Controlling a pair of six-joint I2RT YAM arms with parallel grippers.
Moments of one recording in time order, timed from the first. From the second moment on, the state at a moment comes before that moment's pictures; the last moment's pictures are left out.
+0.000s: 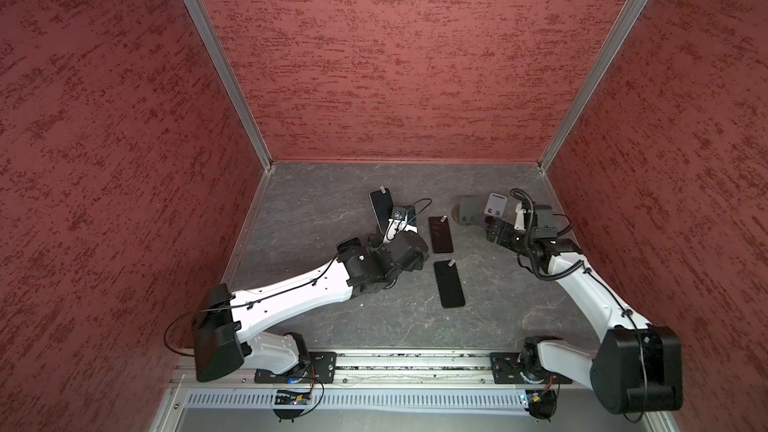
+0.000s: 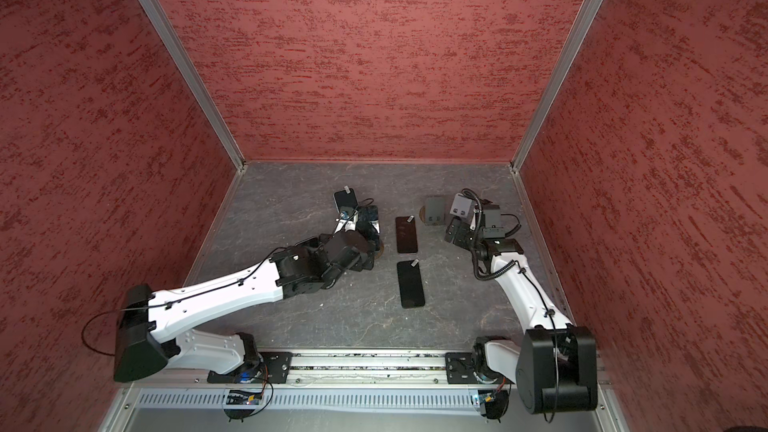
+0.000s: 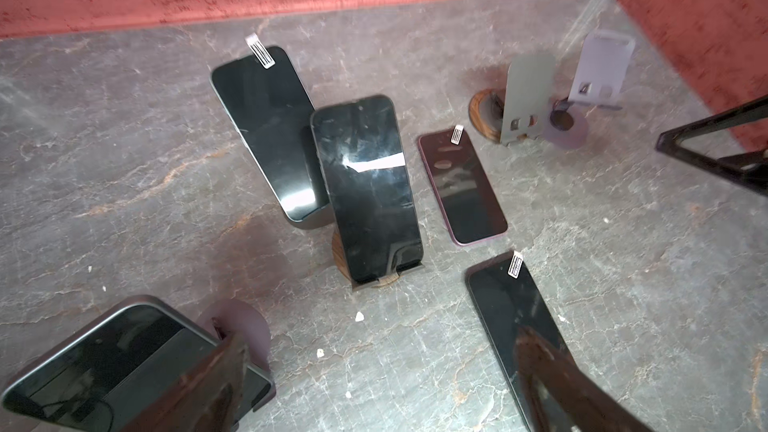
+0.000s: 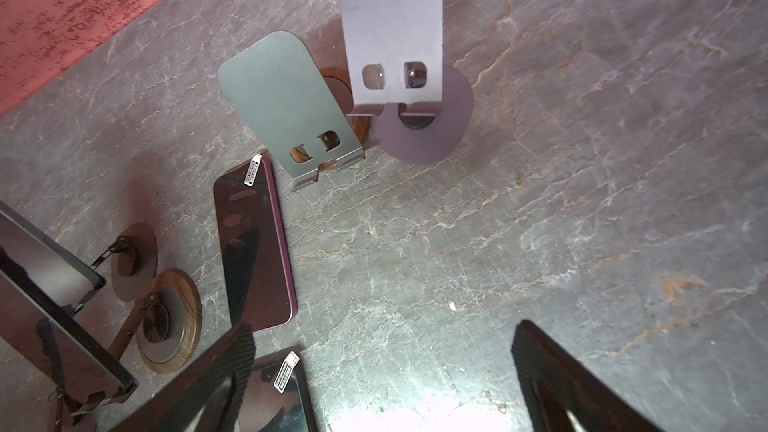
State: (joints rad) left arm -1.06 1.40 1.16 -0.62 -0.59 -0.64; right arm 0.03 1.19 0.78 -0.43 -0.13 0.44
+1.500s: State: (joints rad) left arm -0.80 1.92 1.50 -0.71 -0.34 -0.66; right arm 0.03 1.23 0.68 -0.32 -0.20 0.42
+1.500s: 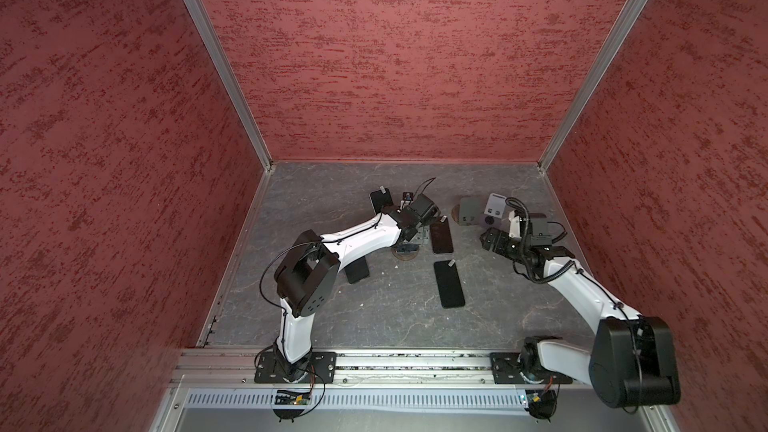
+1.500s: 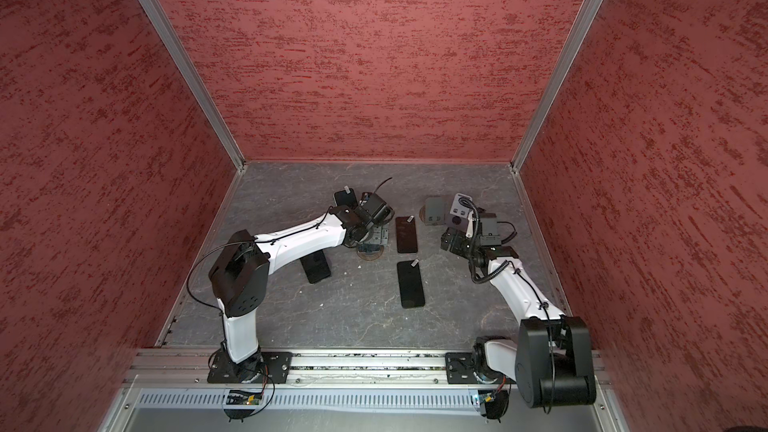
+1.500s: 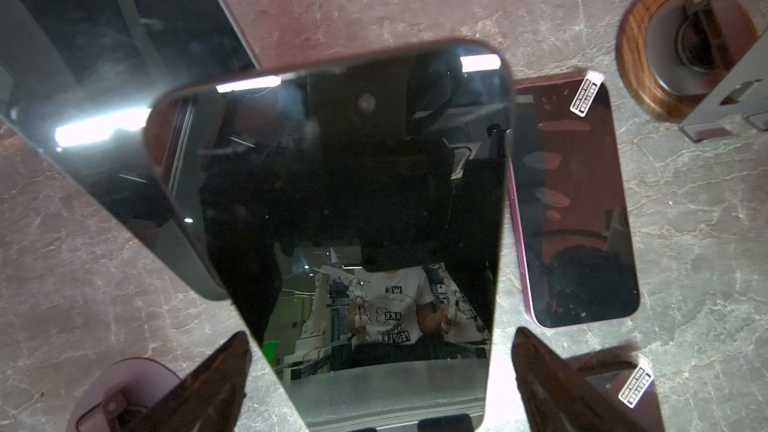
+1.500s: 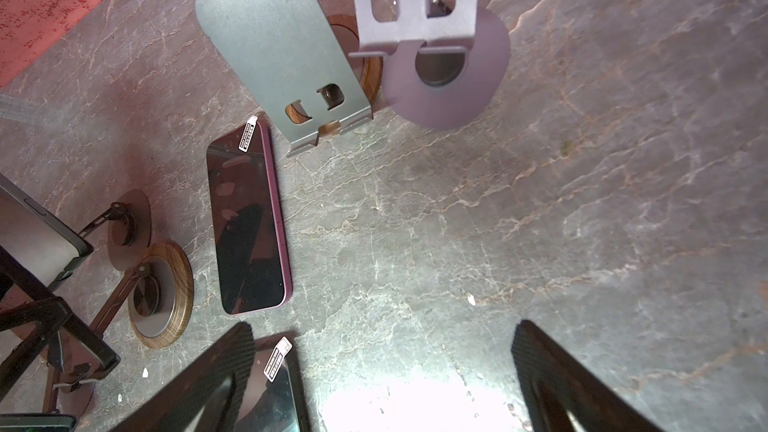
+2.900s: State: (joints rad) left arm -0.79 1.86 1.42 -0.60 -0.34 -0.59; right arm 0.03 1.26 0.67 -0.32 -0.20 0.42
